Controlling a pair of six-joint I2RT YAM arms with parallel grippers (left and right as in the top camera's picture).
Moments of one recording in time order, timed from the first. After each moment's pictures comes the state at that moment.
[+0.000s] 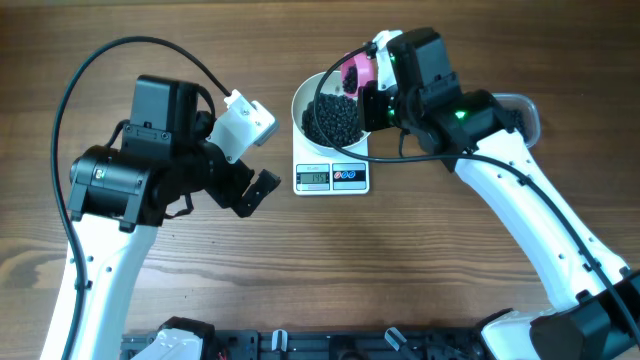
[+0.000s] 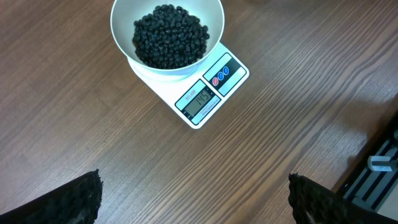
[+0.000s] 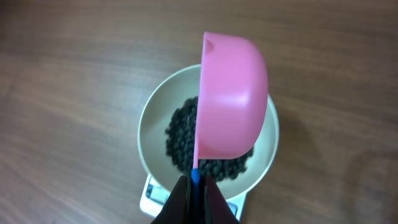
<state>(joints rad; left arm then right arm) -0.23 1.25 1.44 -1.23 0.34 0.49 0.47 1.58 1.46 -0.69 -0.08 0.25</state>
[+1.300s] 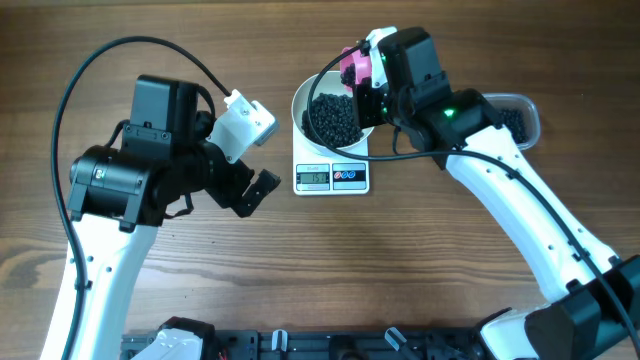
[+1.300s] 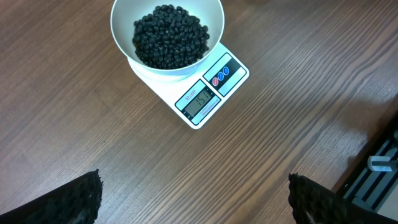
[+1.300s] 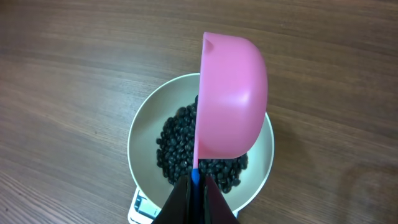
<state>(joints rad) -0.23 1.25 1.44 -1.23 0.34 0.49 0.48 1.62 1.46 -0.65 -0.04 0.22</state>
